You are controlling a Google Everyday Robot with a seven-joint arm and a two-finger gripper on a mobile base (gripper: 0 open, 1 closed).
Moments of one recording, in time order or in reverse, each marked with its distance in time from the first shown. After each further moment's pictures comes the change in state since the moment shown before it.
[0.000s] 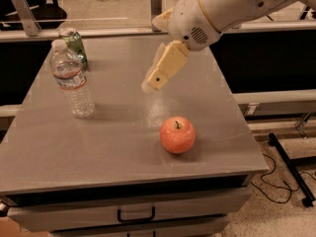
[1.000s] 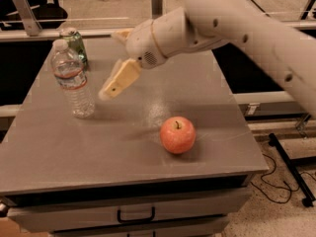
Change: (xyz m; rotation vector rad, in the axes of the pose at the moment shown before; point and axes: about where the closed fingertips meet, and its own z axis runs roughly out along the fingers) arm -0.036 -0.012 0.116 -0.073 -0.254 -0.037
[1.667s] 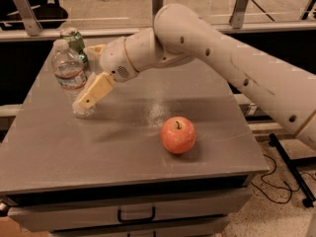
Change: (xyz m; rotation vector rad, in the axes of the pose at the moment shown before) arm -0.010 0.018 0.069 -0.114 -0.118 0.020
